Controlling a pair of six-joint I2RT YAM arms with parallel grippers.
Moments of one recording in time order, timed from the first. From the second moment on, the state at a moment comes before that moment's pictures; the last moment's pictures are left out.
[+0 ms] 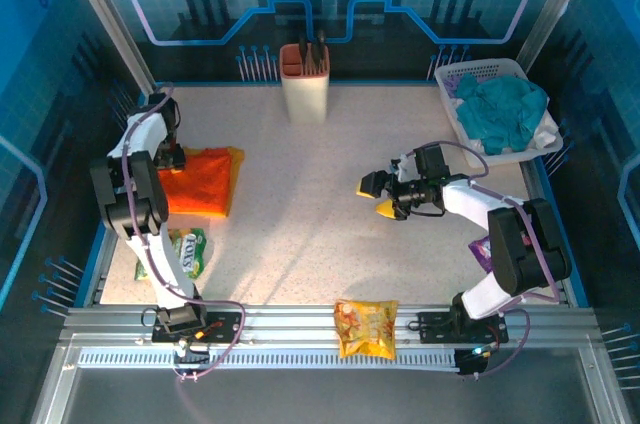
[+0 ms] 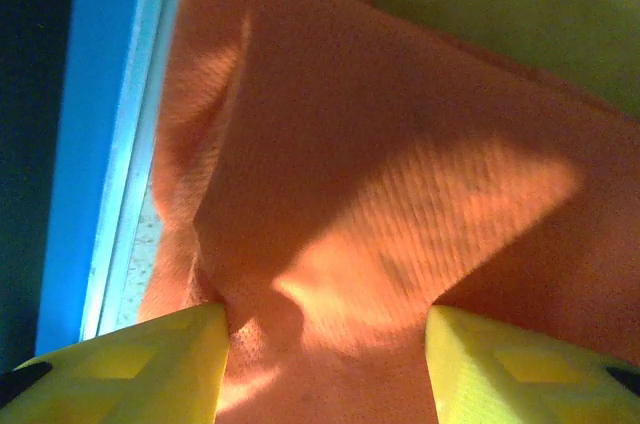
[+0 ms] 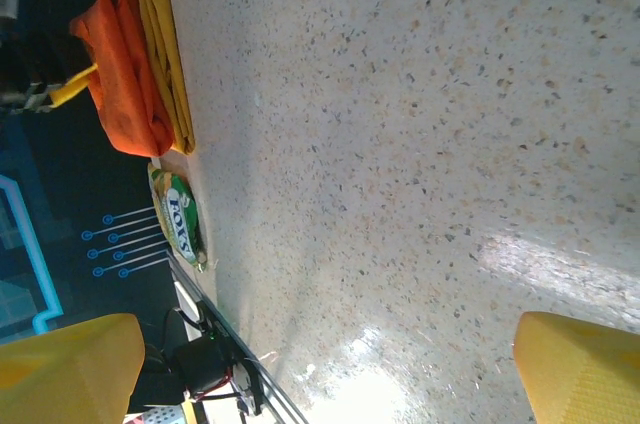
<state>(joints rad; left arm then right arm) 0.28 2.02 1.57 -1.00 -0.36 -0.16 0.23 1.56 0.79 -0.23 -0.81 0.69</state>
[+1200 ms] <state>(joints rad) 0.12 1.32 0.60 0.09 0.00 -0.26 0.10 1.25 0.75 -0.30 0.04 0.24</state>
